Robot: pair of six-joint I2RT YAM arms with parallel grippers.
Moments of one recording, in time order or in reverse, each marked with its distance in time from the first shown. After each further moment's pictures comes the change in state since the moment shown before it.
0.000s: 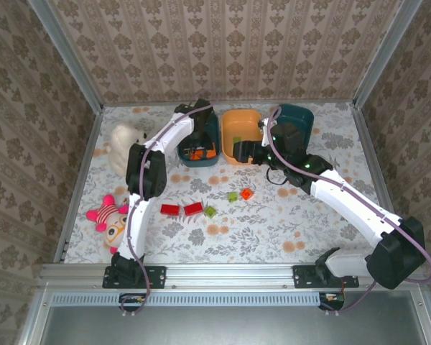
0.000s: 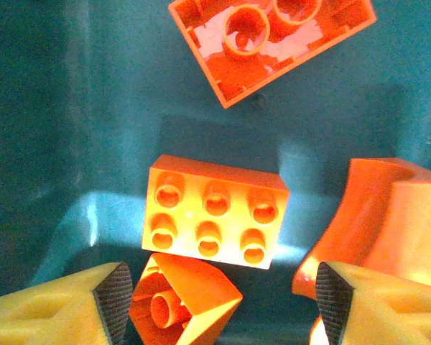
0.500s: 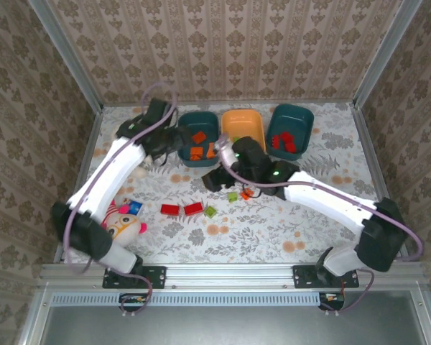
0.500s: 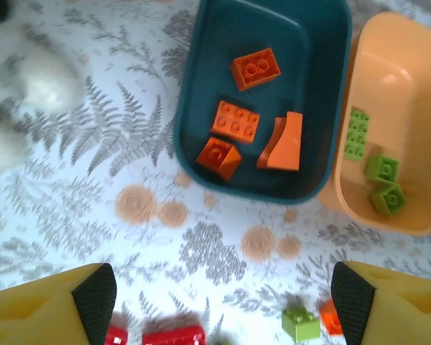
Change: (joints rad) left arm 0.014 -0.937 -0.703 0.194 -0.006 -0.156; right arm 0.294 0.185 0.096 -0.027 -0.037 -0.310
